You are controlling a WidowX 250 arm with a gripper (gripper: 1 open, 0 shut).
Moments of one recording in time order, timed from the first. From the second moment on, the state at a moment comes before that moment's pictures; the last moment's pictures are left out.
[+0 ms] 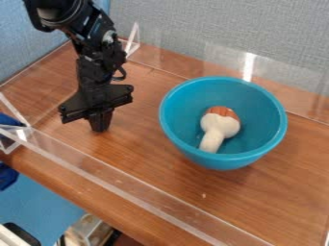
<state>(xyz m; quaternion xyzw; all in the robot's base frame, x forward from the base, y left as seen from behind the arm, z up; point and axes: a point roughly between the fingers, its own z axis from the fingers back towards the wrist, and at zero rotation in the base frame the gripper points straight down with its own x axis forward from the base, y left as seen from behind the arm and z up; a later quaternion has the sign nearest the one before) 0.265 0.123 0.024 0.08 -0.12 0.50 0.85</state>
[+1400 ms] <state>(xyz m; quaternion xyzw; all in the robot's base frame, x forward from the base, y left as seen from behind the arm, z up) 0.287 0.127 0.067 0.13 -0.10 0.43 0.89</state>
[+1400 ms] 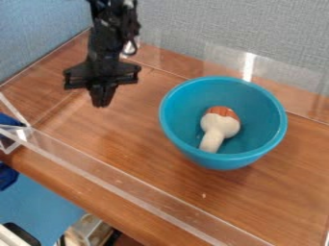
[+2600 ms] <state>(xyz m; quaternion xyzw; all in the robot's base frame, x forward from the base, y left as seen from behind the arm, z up) 0.351 0.040 0.105 0.10 -0.11 0.29 0.95</state>
